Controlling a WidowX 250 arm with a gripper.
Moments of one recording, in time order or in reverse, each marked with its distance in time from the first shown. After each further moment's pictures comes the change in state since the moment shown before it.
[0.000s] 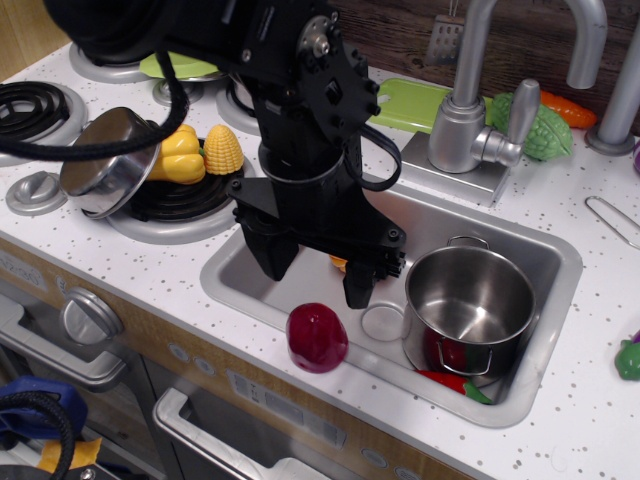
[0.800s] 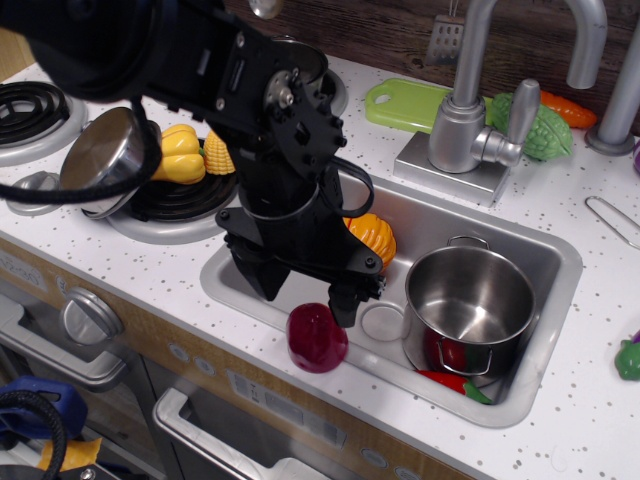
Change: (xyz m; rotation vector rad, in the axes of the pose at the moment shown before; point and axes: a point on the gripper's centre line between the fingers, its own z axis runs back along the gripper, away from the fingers) arm -0.007 0.010 -0.028 -0.045 -0.054 -0.005
